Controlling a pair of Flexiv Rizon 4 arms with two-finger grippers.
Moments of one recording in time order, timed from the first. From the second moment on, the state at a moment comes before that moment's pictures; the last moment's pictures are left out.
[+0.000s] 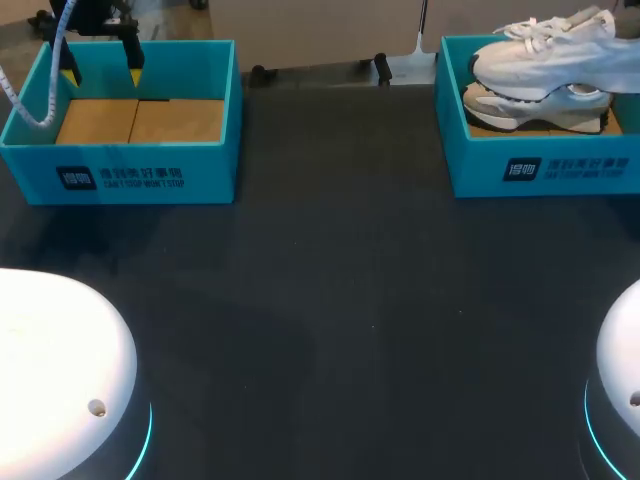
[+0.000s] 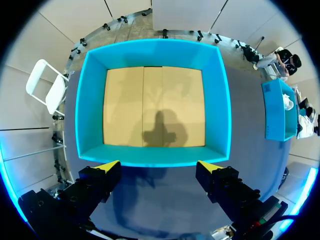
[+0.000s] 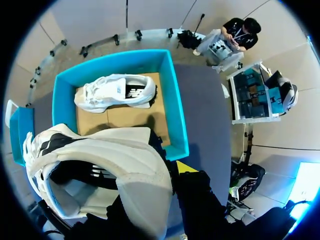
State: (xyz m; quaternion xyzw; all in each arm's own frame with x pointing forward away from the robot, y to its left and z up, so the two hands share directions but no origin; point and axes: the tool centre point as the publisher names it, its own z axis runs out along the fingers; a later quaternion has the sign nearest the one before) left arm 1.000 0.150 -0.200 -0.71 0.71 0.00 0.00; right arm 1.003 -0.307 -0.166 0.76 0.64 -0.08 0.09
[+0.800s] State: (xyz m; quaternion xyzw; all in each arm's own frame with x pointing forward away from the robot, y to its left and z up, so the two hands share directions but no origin) left arm 1.000 0.150 -0.200 -0.71 0.71 0.00 0.00; right arm 0.976 -0.267 -0.158 0.73 0.68 -0.07 0.08
